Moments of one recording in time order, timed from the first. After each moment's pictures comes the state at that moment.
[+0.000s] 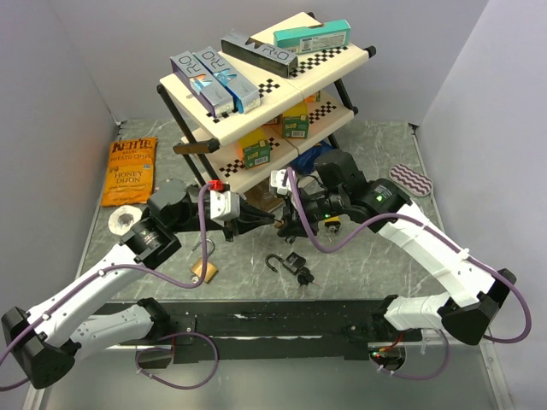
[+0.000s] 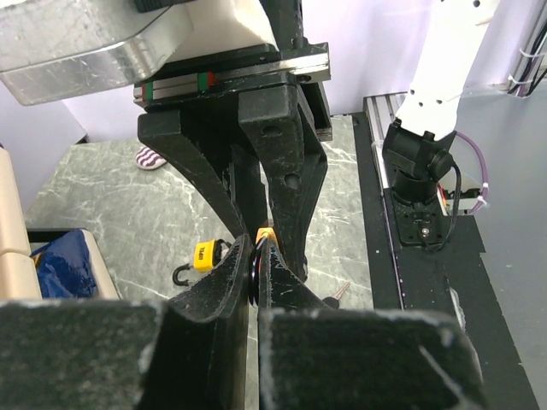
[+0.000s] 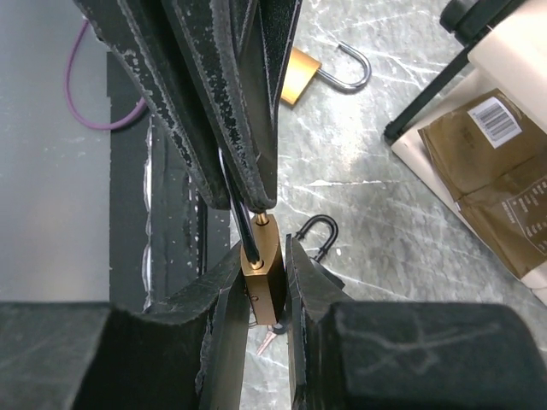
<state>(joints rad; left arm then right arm) -0.74 0.96 0.92 0.06 0.76 0.17 0.77 1.25 1.40 -0.85 -0.66 -0.42</state>
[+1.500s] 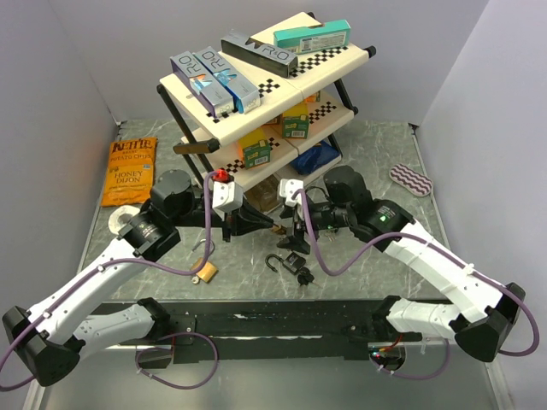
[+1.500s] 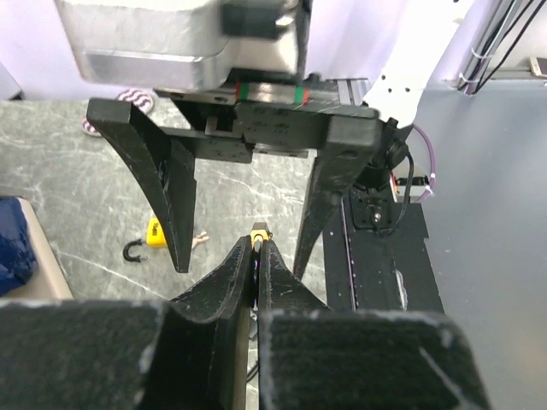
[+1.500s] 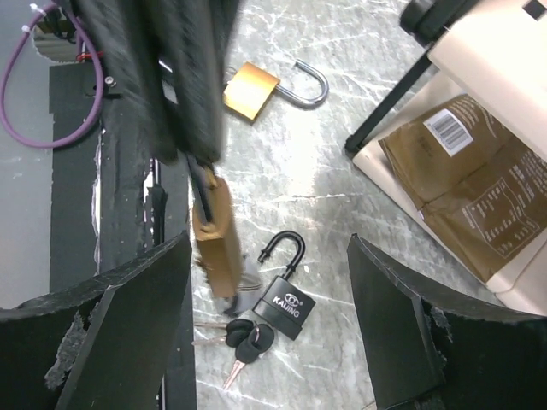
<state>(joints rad) -0.70 0.99 0.99 -0.09 0.84 0.11 0.76 1.11 1.14 -0.58 -0.59 -0.41</state>
